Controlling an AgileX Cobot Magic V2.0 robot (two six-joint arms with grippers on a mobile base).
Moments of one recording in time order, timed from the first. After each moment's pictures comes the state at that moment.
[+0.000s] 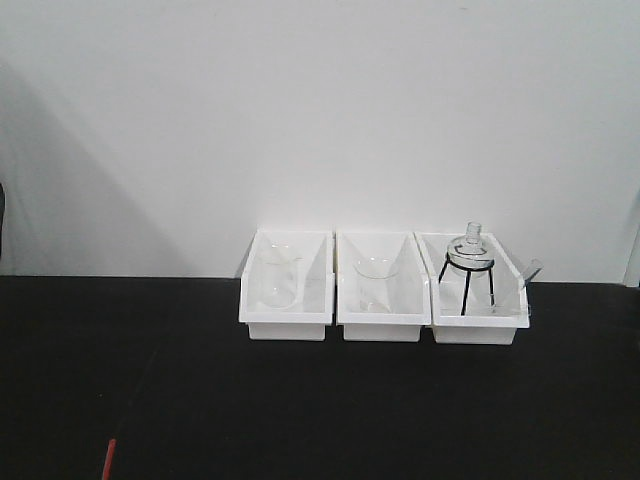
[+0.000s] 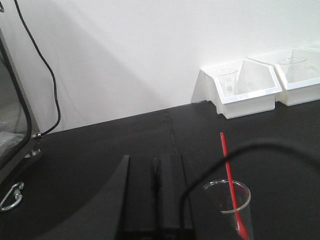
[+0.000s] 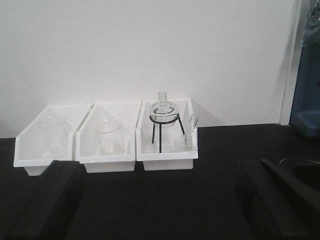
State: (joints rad) left arm -0.08 -0.01 0.03 0.03 0.04 0.08; right arm 0.02 0.72 -0.77 0.00 0.28 0.08
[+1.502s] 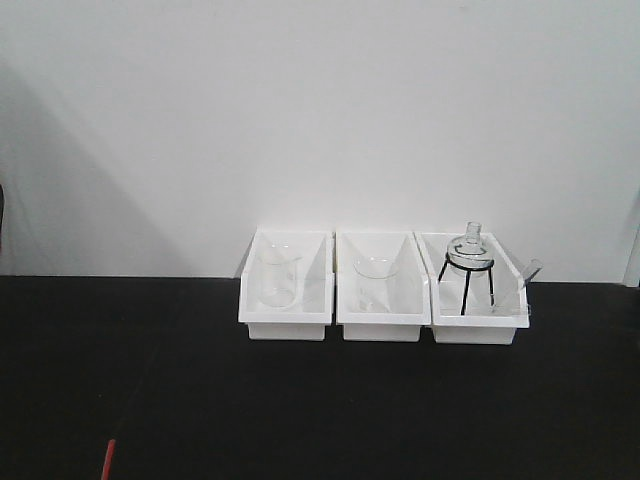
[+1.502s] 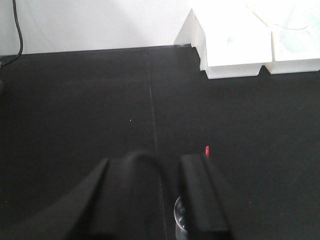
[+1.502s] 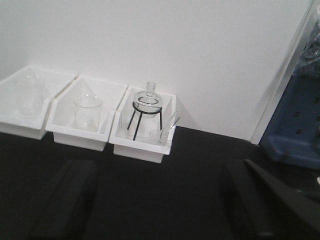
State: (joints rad) left arm -0.08 0.65 -0.59 -0.07 0.41 0.01; right arm 0.02 0.72 -0.77 -0.01 0.32 -0.22
